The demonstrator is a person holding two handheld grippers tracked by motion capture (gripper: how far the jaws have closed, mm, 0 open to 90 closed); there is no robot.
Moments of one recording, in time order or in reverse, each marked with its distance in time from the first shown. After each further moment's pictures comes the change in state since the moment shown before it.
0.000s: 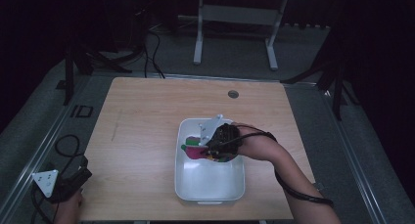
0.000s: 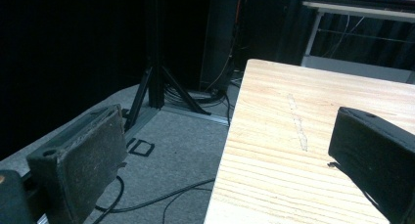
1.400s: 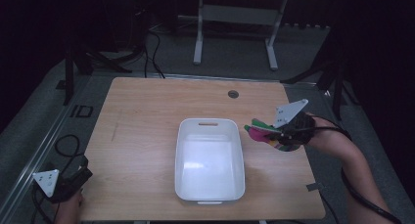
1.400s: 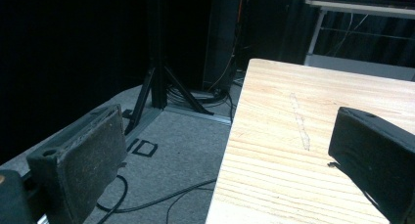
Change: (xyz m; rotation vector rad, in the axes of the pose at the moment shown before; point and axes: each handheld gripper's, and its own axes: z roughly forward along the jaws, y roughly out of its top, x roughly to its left) left arm -0.002 0.000 0.000 -0.001 0.013 0.009; right arm -0.018 -0.132 -0.104 0.069 -0.175 0.207
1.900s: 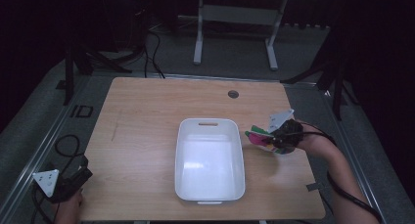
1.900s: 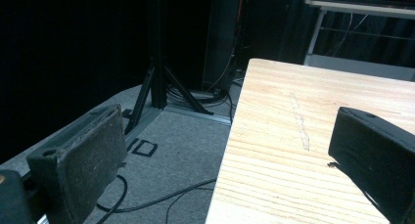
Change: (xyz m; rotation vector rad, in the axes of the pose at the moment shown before) left arm 0.000 0.000 0.000 0.000 -0.001 0.001; right arm -0.018 -0.049 0.083 0.051 0.017 0.039
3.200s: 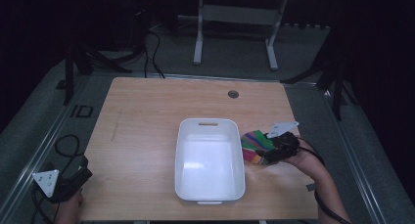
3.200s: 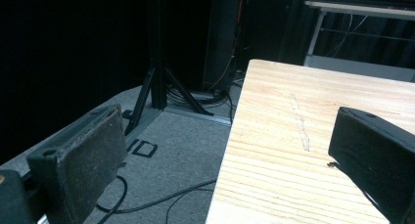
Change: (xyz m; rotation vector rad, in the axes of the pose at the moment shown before) left arm 0.000 0.000 0.000 -0.003 0.000 0.001; right arm 0.023 -0.031 0.026 -0.190 -0.066 0.311
